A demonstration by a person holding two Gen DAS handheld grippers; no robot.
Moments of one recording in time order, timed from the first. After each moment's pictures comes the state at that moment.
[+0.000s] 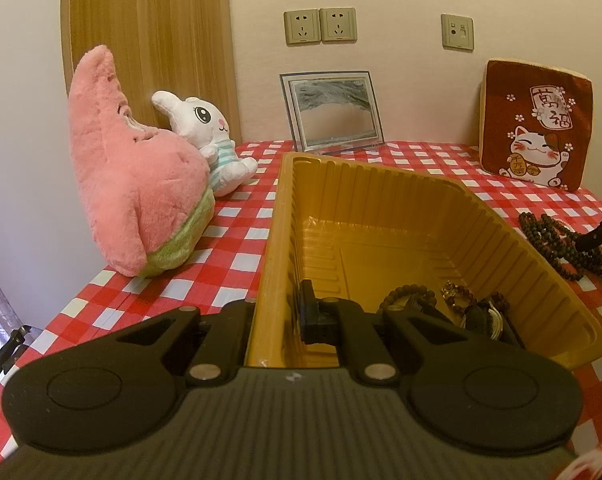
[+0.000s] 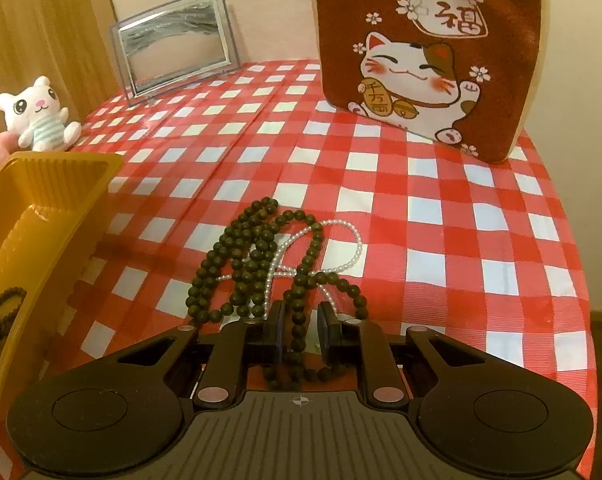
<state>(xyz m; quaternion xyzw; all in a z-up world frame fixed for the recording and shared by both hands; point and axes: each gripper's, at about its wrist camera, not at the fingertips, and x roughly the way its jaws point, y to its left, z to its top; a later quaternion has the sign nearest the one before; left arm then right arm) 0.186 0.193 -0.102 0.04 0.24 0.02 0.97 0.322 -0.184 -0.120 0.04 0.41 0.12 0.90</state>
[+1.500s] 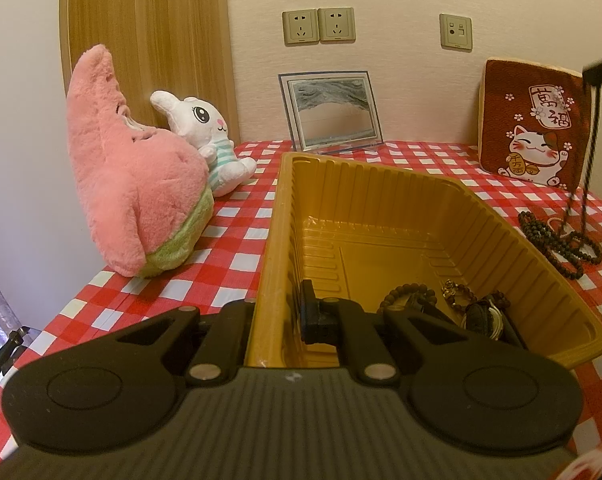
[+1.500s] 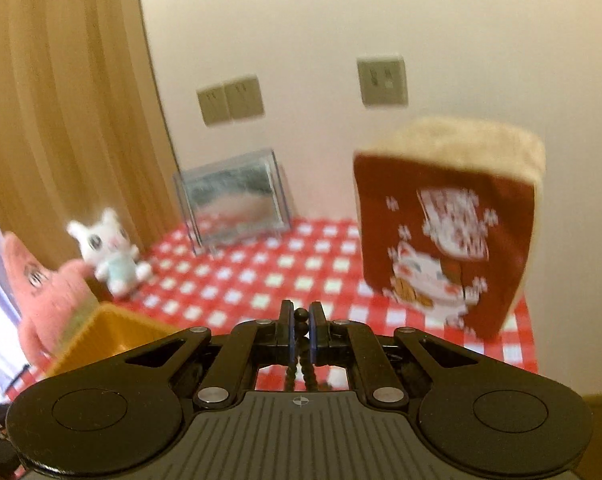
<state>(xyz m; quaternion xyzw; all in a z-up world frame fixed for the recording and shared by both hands) 0.186 0.192 -0.103 0.04 0.24 0.02 0.97 0.307 -0.186 0.043 0.07 0.26 0.17 0.95</state>
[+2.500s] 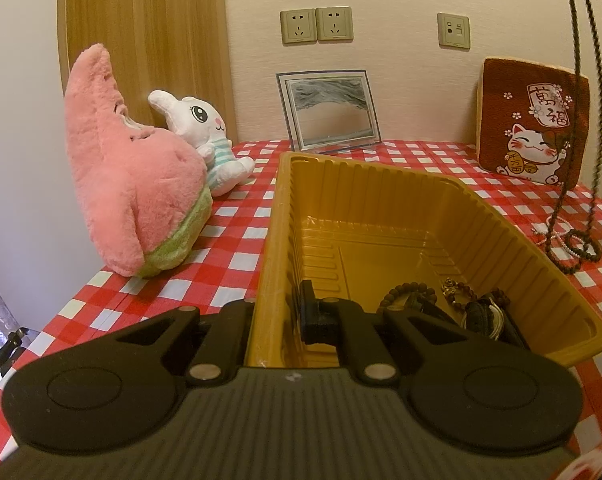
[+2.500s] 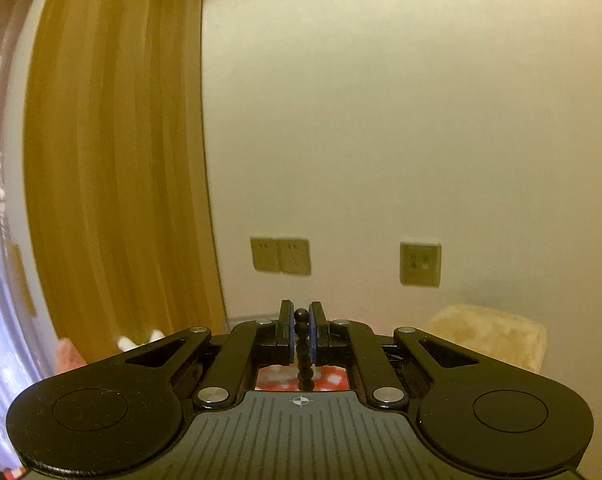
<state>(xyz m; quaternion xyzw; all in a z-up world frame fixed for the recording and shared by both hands) 0.187 0.191 -0.104 0.04 0.24 0.02 0.97 0.276 -0.187 0.189 0.05 0.09 0.22 0.97</state>
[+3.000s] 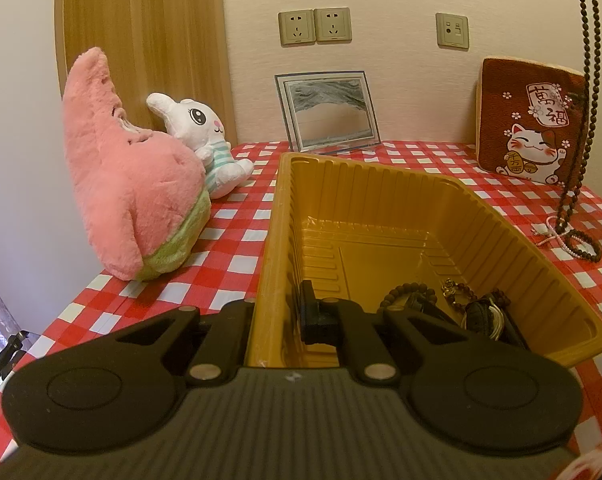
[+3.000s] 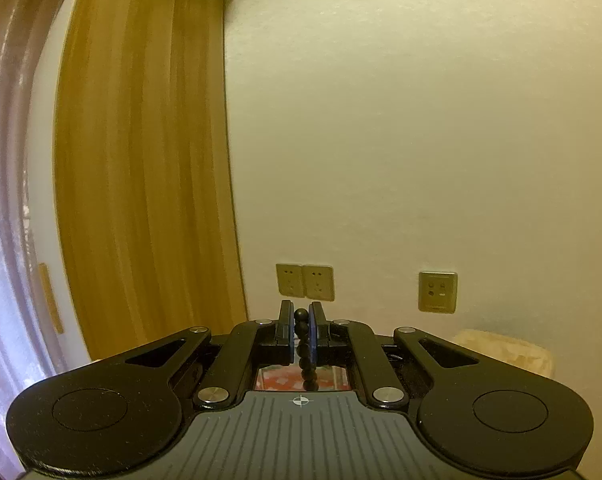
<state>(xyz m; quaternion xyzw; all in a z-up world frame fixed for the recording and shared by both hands) 0.188 0.189 -0.103 0.04 0.24 0.02 0.97 0.245 -0.186 0.230 0.05 0.07 0.25 0.97</state>
